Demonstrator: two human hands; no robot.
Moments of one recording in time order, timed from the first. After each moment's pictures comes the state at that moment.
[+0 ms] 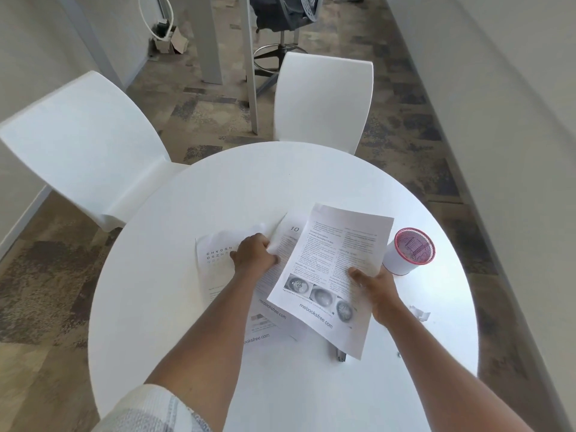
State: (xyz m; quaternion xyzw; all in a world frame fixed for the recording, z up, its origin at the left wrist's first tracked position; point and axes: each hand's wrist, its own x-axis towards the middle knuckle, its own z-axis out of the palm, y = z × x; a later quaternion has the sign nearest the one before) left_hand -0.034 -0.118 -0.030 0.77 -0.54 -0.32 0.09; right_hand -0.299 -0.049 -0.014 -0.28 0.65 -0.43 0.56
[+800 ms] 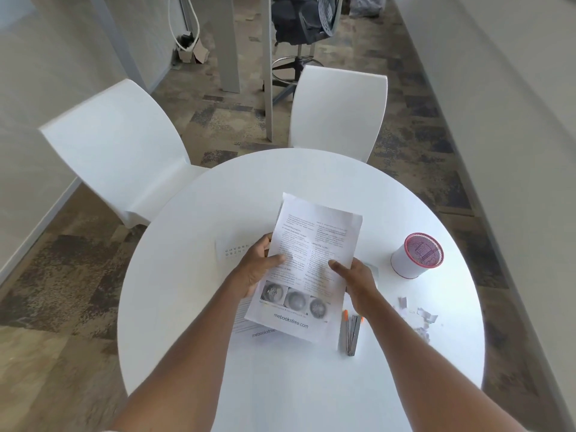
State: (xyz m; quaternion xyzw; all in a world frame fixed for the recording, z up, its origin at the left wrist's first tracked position) left_hand 0.005 -0.059 0.011 0.53 -0.37 -0.67 0.37; right_hand -0.238 -0.052 -0.001 -0.33 0.63 -0.37 0.60
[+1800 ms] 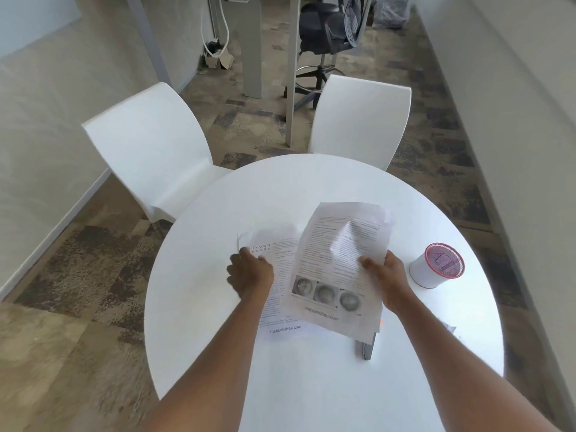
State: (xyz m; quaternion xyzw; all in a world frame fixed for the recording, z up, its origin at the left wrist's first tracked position) left_hand 0.020 -0.038 -0.001 0.88 -0.35 -0.25 0.21; right_hand -0.247 -0.059 0.032 -0.38 0.63 -0.41 0.54
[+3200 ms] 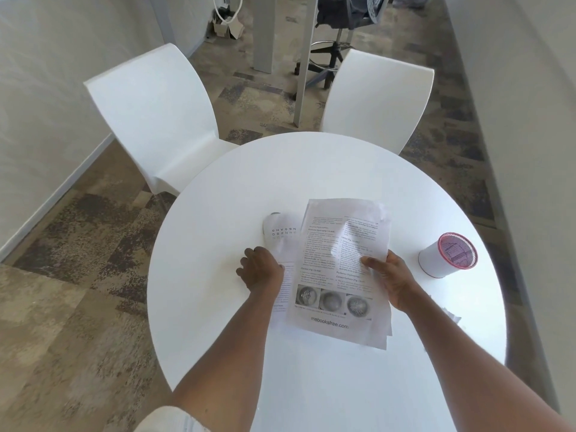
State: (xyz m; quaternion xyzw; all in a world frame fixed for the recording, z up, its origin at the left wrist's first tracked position) left_hand 0.012 -0.013 -0.034 0.88 -0.40 -0.24 0.05; right_hand -0.252 -0.045 0.000 -0.34 0.58 -0.34 0.66
